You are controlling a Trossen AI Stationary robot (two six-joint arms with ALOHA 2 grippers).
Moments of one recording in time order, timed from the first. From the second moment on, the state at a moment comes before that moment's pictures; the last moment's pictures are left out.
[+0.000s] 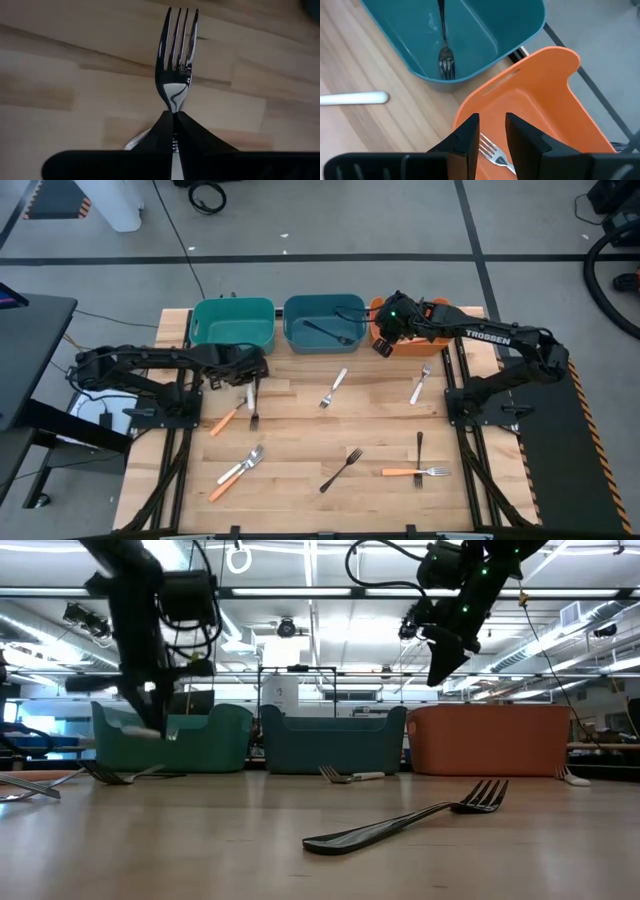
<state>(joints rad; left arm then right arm) 0.27 1.26 0.73 -0.78 -0.19 -1.47 -0.52 1.30 1.03 -0.68 0.25 0.00</state>
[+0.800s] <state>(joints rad) 0.72 1.28 1.35 -1.15 -0.36 -0.61 -0.58 1.30 1.03 -0.46 0.24 -0.13</state>
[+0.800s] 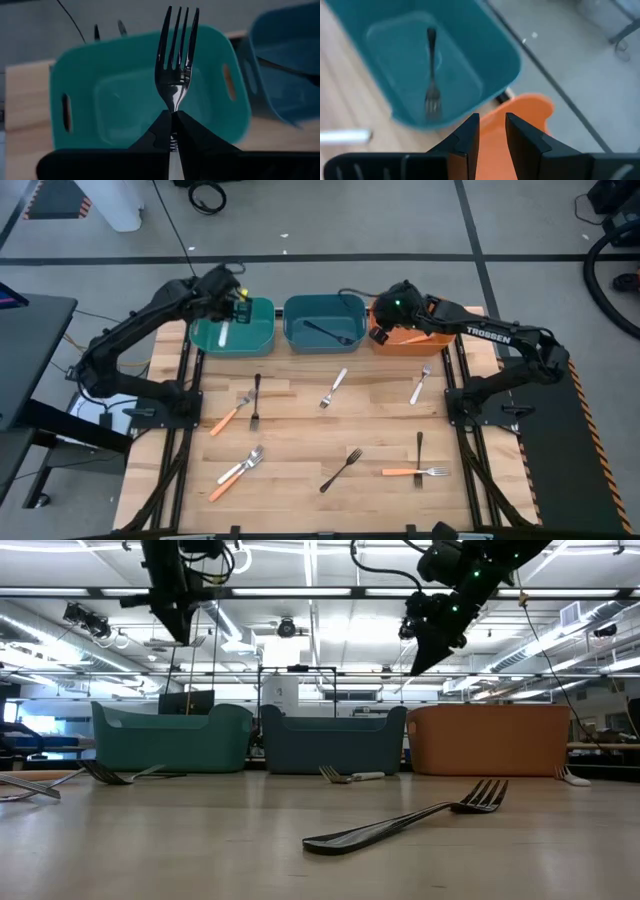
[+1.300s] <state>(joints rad) 0.89 1.54 1.35 -0.90 -0.27 -0.06 -0.74 1.30 1.03 -0.26 0.36 -0.15</state>
